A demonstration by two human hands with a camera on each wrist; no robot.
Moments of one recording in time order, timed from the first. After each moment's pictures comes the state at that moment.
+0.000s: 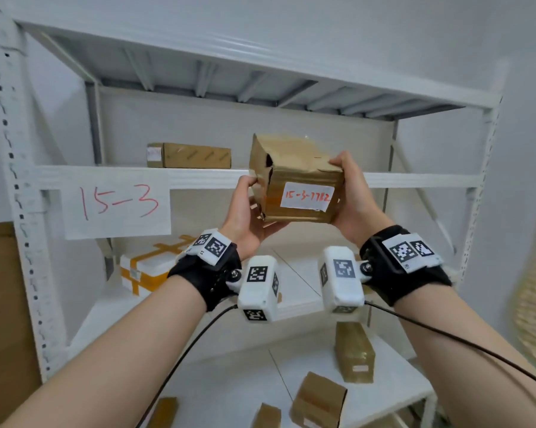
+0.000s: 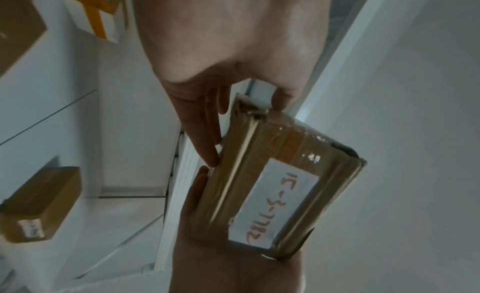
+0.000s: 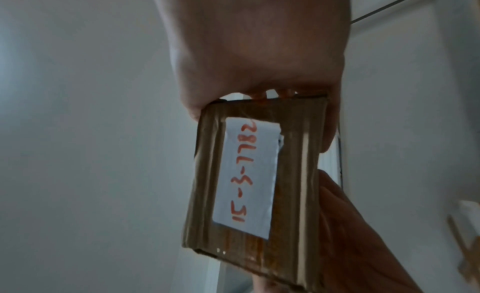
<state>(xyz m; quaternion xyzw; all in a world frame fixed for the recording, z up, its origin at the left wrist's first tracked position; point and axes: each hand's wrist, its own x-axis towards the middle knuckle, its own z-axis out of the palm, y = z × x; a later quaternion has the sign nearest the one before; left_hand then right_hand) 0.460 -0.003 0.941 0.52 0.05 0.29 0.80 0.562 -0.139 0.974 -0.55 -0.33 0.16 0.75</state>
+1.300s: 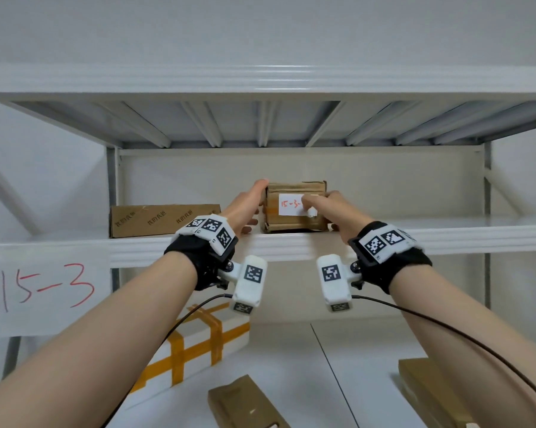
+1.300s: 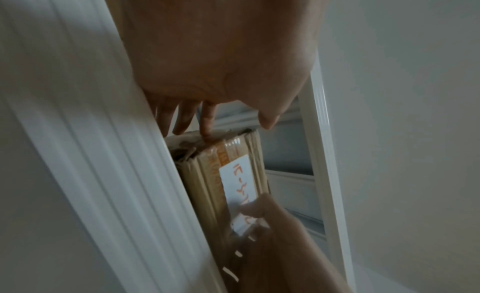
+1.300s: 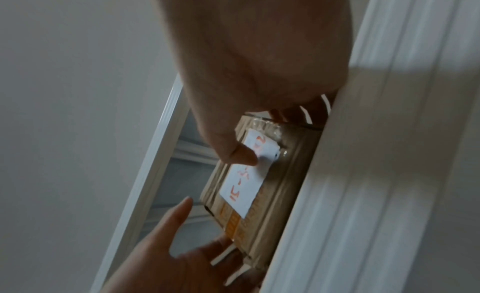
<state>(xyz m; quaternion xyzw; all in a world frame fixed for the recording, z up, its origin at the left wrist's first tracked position) 0.682 0.125 1.054 0.76 0.28 0.38 0.45 0.839 0.038 1.048 -0.67 -0.44 0.10 0.58</state>
